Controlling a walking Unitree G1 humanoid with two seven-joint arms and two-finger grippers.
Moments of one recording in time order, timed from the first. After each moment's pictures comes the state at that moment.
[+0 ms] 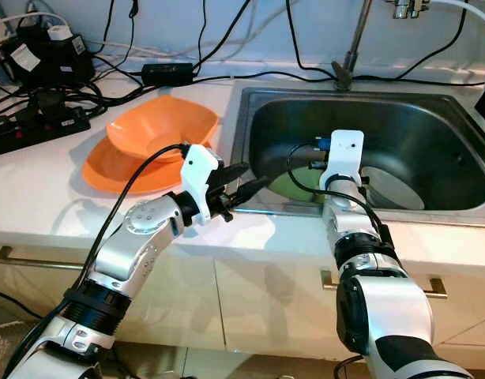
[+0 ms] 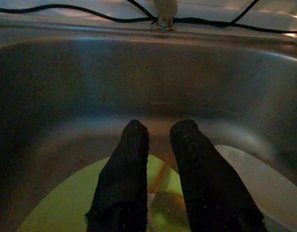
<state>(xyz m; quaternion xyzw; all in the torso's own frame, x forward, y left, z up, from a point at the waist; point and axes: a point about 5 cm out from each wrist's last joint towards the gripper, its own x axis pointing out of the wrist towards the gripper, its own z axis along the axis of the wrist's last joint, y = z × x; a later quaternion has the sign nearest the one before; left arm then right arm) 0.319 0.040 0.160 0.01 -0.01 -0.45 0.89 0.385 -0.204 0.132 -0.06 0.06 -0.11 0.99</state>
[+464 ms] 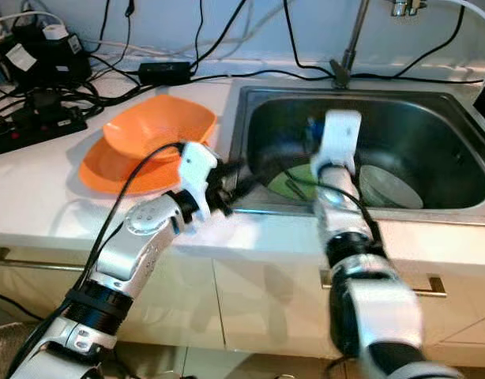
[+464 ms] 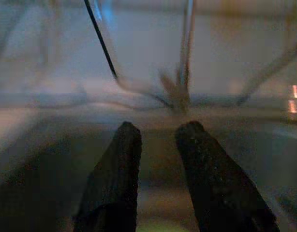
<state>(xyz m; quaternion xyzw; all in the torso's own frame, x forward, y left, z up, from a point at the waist) 0.324 0.046 0.164 0.00 -0.05 -0.40 0.91 0.386 -0.175 0.176 -0.04 -0.13 -0.07 0.99</state>
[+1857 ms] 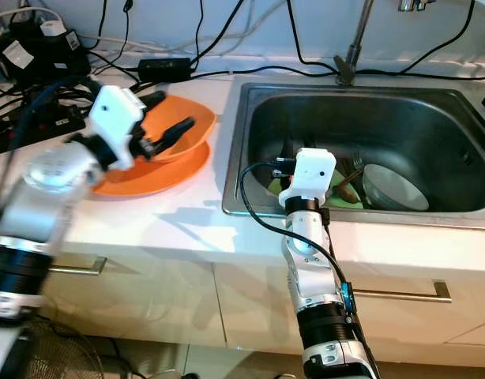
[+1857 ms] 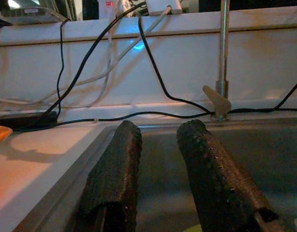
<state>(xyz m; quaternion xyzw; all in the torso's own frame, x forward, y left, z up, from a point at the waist) 0.344 0.151 0.234 0.24 -0.12 -0.33 0.91 0.324 -0.124 0.151 0.00 -0.17 -0.02 0.98</state>
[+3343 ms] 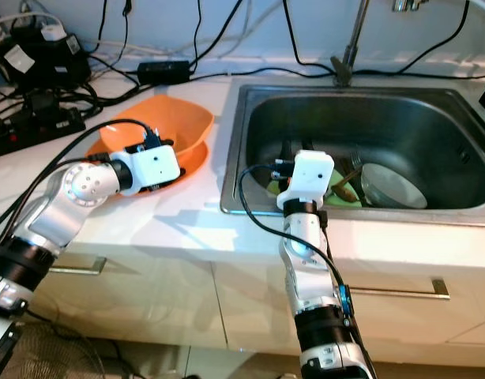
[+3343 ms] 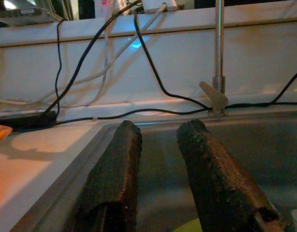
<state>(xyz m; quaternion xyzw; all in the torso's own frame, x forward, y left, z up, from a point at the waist) 0.360 0.145 0.183 0.51 0.01 -0.32 0.80 0.322 -0.122 0.148 0.00 -0.17 -0.02 0.99</state>
